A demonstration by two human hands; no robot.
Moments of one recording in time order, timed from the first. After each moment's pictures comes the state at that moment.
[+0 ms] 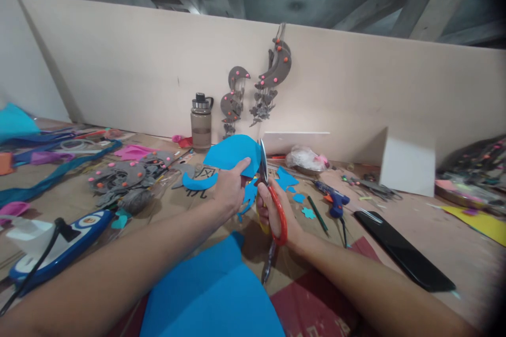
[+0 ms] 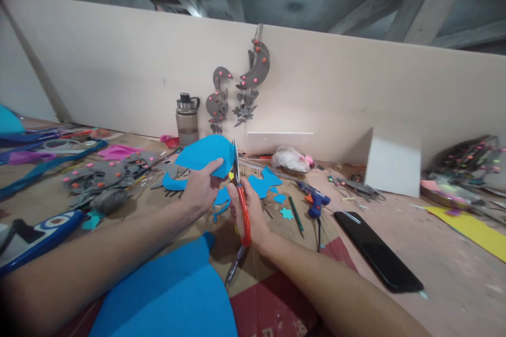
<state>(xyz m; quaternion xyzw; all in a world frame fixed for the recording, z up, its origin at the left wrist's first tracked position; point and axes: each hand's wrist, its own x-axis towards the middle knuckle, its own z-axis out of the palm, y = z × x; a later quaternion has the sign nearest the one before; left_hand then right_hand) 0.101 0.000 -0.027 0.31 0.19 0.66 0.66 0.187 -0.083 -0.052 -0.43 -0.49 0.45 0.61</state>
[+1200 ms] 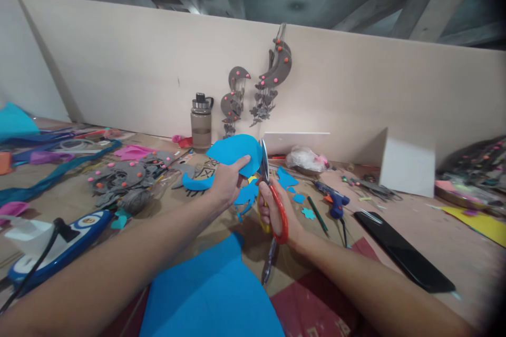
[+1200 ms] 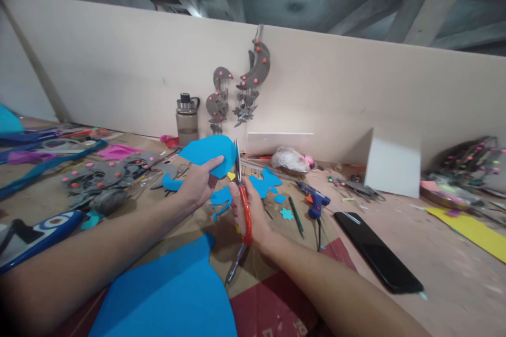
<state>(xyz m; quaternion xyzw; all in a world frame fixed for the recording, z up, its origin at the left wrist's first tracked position) 0.090 0.007 -0.017 0.34 0.19 0.63 0.67 0.190 -0.080 -0.050 -0.47 -0.47 0.46 0.59</state>
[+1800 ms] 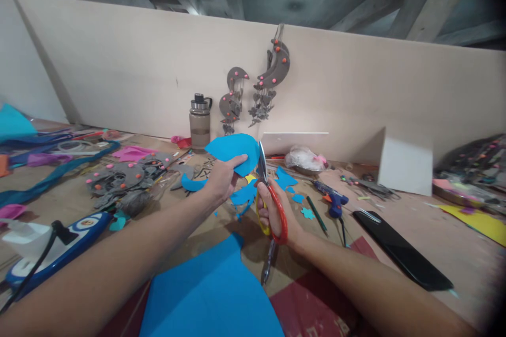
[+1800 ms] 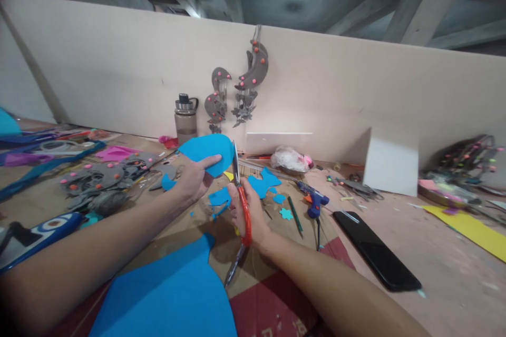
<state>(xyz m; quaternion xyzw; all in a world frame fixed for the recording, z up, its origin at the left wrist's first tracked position) 0.084 0.014 -0.009 0.36 0.18 0.63 0.67 0.187 -0.080 -0.049 -0.46 -0.44 0.49 0.59</state>
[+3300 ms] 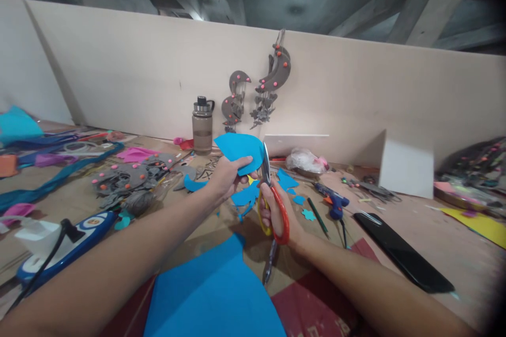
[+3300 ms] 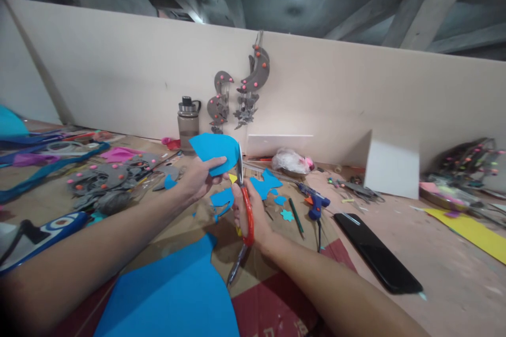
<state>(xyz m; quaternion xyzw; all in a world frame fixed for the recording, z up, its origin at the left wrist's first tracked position) 0.073 0.011 -0.001 0.49 0.21 0.54 0.65 0.186 -0.082 -0.046 -0.47 -0.43 0.48 0.60</state>
